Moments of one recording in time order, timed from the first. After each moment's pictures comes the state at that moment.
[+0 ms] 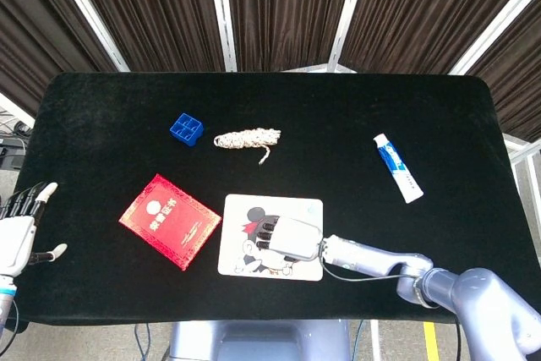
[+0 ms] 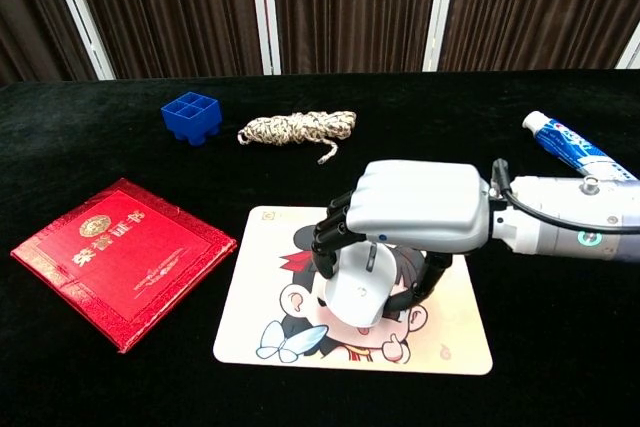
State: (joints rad) left arm -0.15 -1.10 -0.06 -1.69 1.33 1.32 0.09; right arm 0.92 -1.73 -0.11 -0.90 -2.04 1.20 0.24
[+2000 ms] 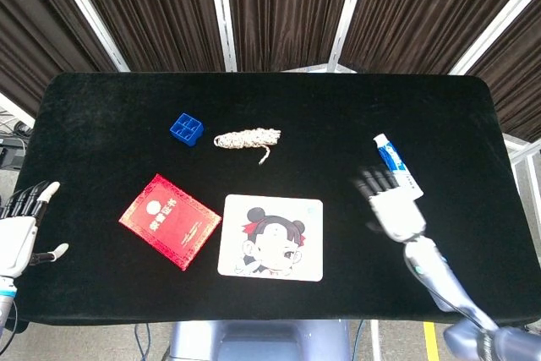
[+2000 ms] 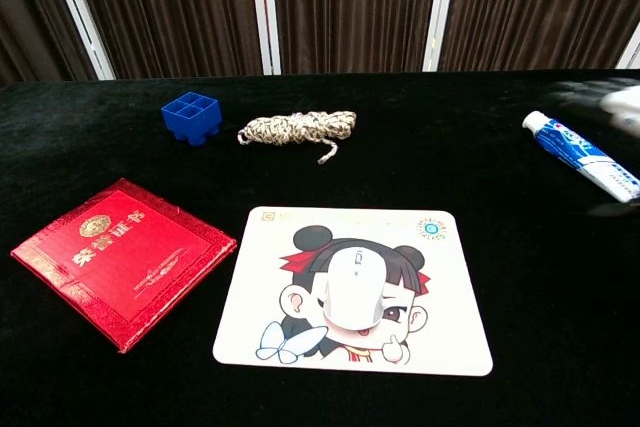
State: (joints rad) left arm -0.15 -1.10 -0.05 -1.67 1.38 1.36 0.08; right arm 0.52 -1.37 -0.02 -1.43 -1.38 1.25 -0.20
